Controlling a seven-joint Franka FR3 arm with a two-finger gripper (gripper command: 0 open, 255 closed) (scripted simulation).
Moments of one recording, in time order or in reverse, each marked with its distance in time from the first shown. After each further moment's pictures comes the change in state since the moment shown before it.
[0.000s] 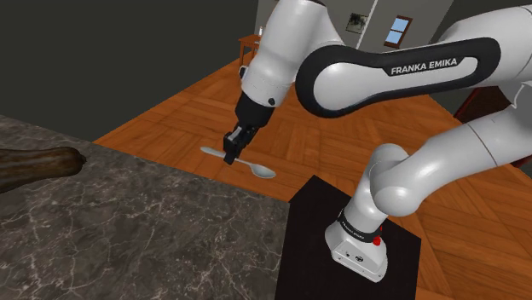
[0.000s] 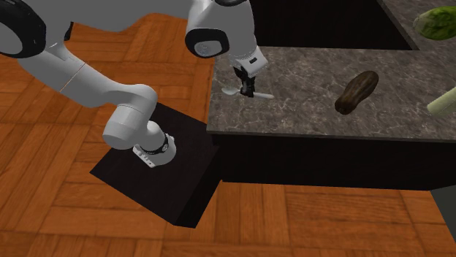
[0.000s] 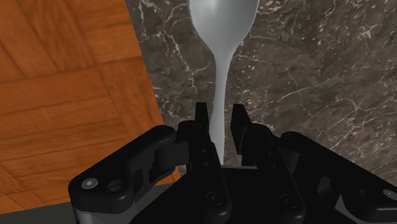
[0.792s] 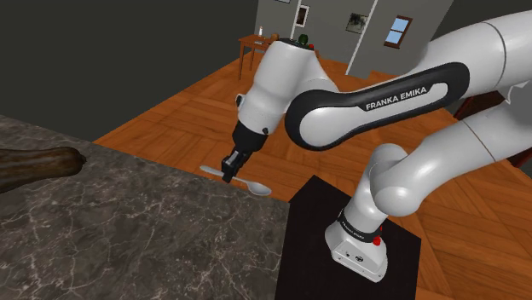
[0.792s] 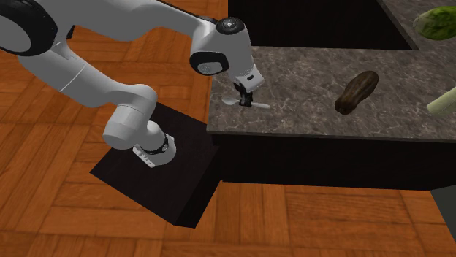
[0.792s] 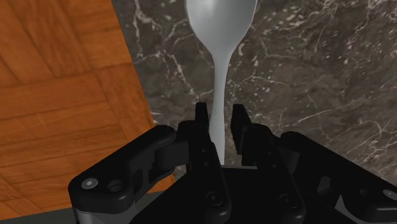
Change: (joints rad) arm 0.010 0.059 0.037 -0.121 0.029 0.180 -0.011
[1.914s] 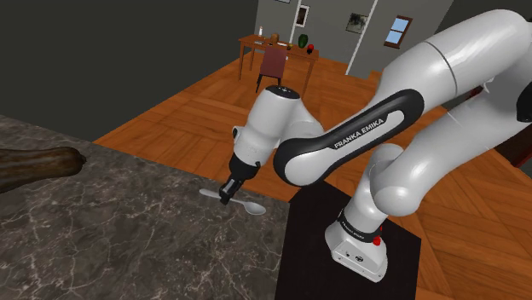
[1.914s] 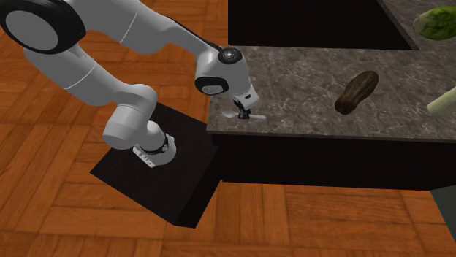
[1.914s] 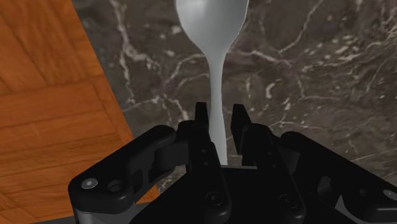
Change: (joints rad) arm -0.004 0.174 0.062 -0.118 0.024 0.289 -0.007
